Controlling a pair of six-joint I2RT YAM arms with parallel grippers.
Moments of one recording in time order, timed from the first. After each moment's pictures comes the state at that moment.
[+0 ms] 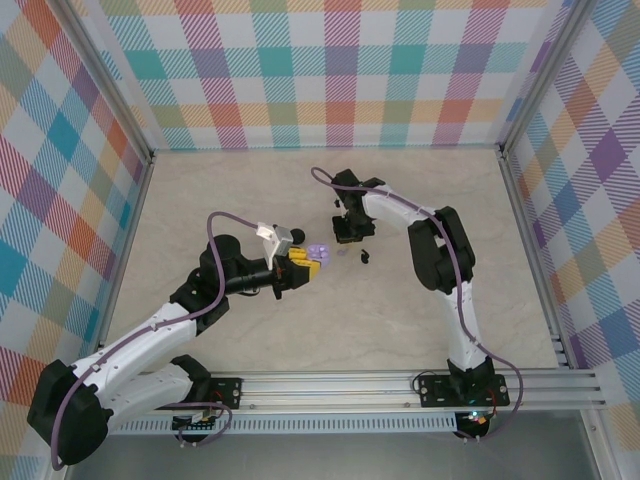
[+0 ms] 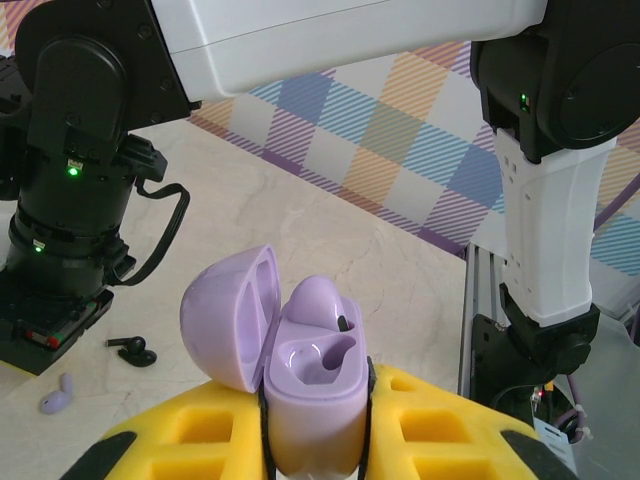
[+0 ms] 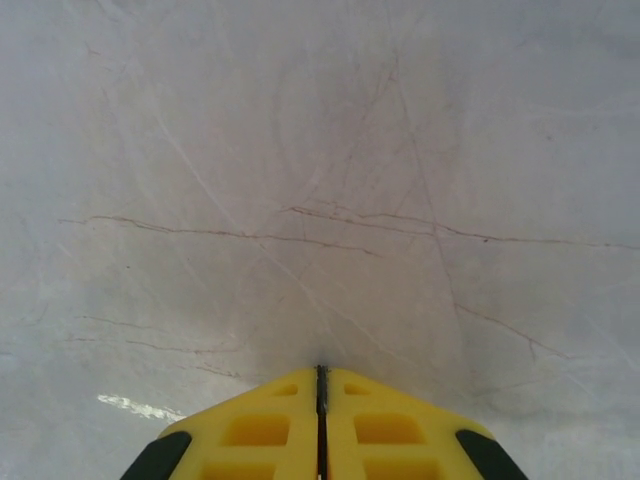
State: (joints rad) left arm -0.63 0.96 0.59 0.20 0.61 -0.21; right arm 0.55 2.24 1.77 -0.90 -0.08 0.32
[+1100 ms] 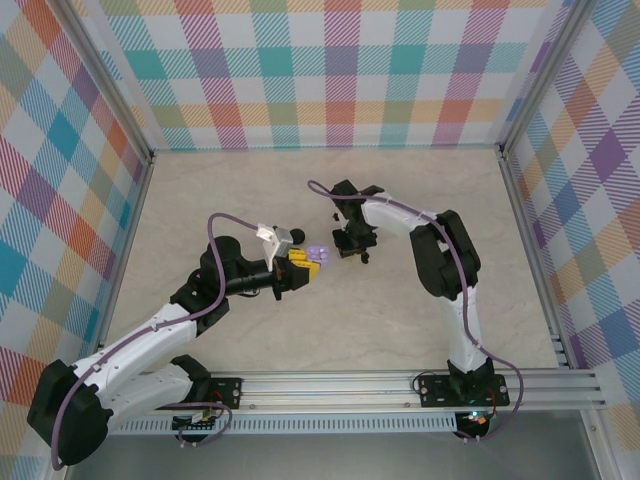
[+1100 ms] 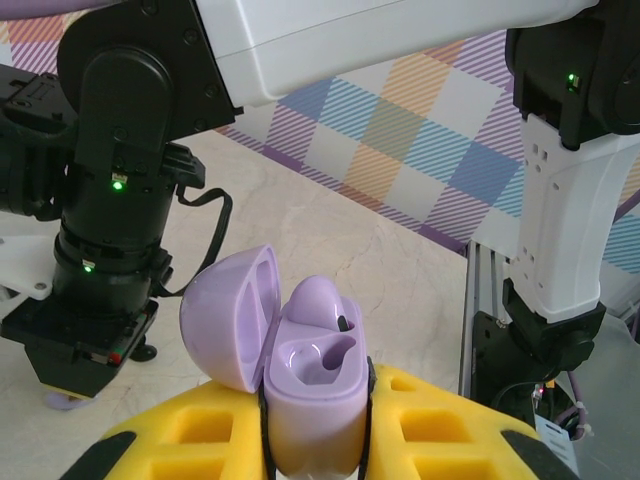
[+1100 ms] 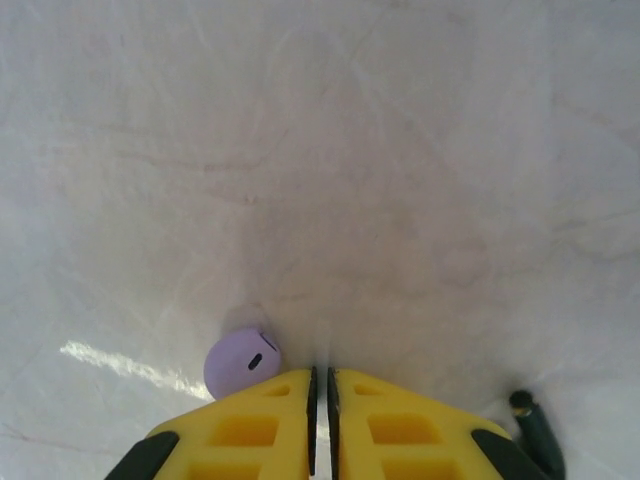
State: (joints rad) left arm -0.63 0.96 0.58 0.20 0.61 -0.21; right arm 0.59 2.17 1.64 -0.93 -0.10 0.28
